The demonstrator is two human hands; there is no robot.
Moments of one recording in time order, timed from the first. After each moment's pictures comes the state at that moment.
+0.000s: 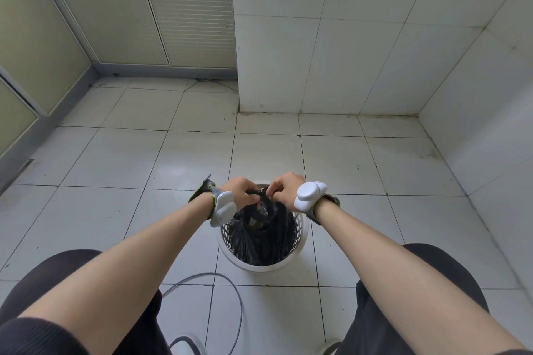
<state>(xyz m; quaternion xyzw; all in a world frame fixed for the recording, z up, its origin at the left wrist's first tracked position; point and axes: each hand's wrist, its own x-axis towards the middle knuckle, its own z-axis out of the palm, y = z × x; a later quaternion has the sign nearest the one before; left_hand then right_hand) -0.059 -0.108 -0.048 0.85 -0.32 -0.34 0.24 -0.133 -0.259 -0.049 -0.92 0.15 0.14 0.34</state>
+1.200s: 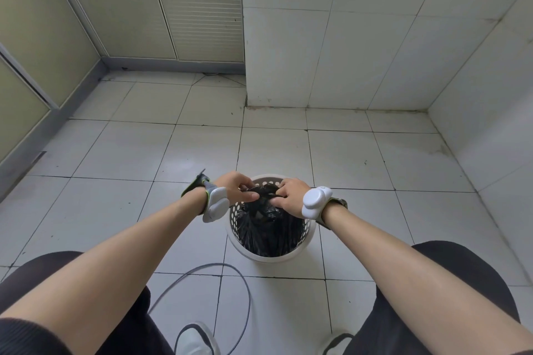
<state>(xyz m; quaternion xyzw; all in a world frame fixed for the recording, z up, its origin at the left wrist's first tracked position) -0.051 -0.076 -0.057 0.86 -0.30 -0.32 0.25 -0.147 -0.246 -0.065 -0.95 0.09 0.18 0.25</state>
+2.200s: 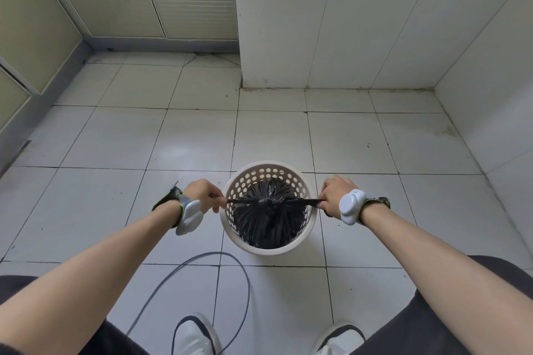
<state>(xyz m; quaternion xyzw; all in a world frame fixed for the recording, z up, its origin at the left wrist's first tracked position) -0.042 -0.032 -0.109 0.90 -0.25 -0.31 0.18 -0.180 -0.334 -0.130 -0.96 0.07 0.27 0.00</state>
